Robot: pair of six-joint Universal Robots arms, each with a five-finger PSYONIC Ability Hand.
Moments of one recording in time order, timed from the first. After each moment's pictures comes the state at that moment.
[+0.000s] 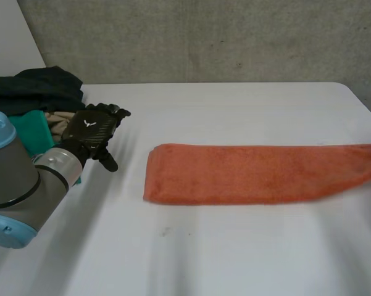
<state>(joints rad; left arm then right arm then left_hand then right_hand) 4.42 -1.90 -1.67 3.44 -1.36 3.44 1.35 -1.09 1.50 -0.32 1.45 2.21 0.21 0.21 0.22 0.21 0.05 1.13 1.18 1.19 1.20 0.99</state>
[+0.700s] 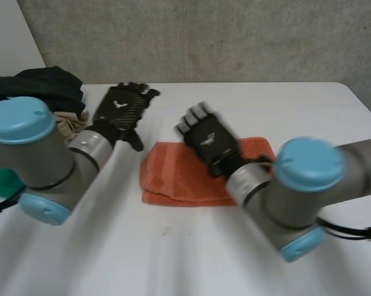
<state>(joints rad) 4.28 -2.05 -1.45 3.48 -1.37 3.41 2.18 -1.03 1.50 -0.44 1.36 2.46 0.21 0.21 0.22 0.21 0.05 0.22 0.21 0.21 0.21 0.05</state>
